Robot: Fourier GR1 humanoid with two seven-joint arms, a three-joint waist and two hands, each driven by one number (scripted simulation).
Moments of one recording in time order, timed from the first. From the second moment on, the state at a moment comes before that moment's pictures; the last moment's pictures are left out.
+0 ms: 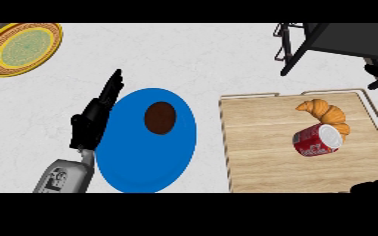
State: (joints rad) left arm -0.17 0.21 -0.17 -1.45 0.00 0.11 0.02; right arm -0.19 -0.83 0.01 -2.23 -0.05 0.28 1.05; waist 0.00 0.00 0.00
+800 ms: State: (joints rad) left arm -0.18 0.17 -0.13 -1.42 -0.03 0.08 0.01; right arm -0.17 -0.74 0.07 -2.16 0.08 0.31 1.02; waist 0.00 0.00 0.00
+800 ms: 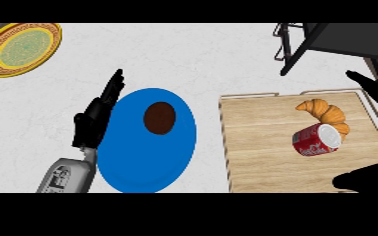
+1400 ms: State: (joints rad) left arm -0.17 0.15 -0.12 -1.45 -0.06 0.06 0.02; right arm -0.15 -0.68 0.10 -2.11 0.20 0.35 0.99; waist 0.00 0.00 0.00
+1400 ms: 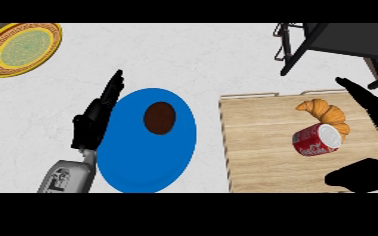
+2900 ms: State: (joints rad) left arm -0.17 0.10 -0.06 -1.44 -0.12 0.02 0.02; right arm -0.06 -0.48 0.10 -1.95 0.53 0.50 0.76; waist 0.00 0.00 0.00
